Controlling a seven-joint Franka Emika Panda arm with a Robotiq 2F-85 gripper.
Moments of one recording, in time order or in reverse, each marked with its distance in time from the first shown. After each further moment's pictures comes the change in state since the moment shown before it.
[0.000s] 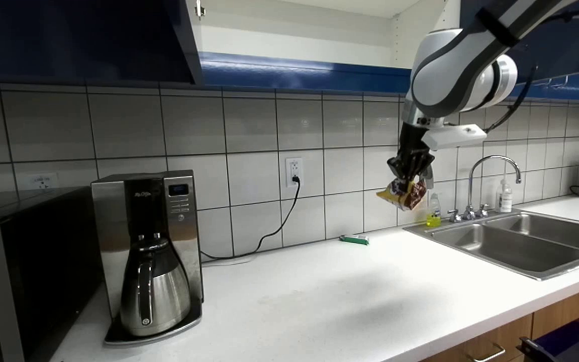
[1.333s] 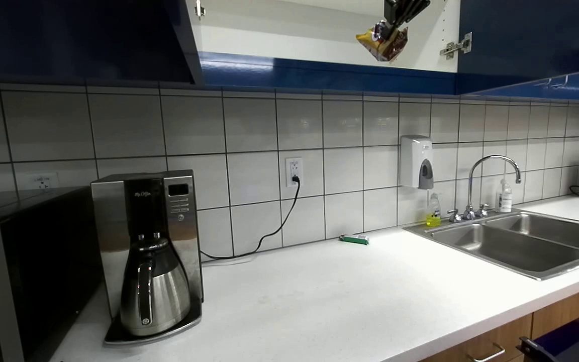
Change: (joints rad) arm 0.125 -0.268 -0.015 0.407 0.028 -0.059 -0.209
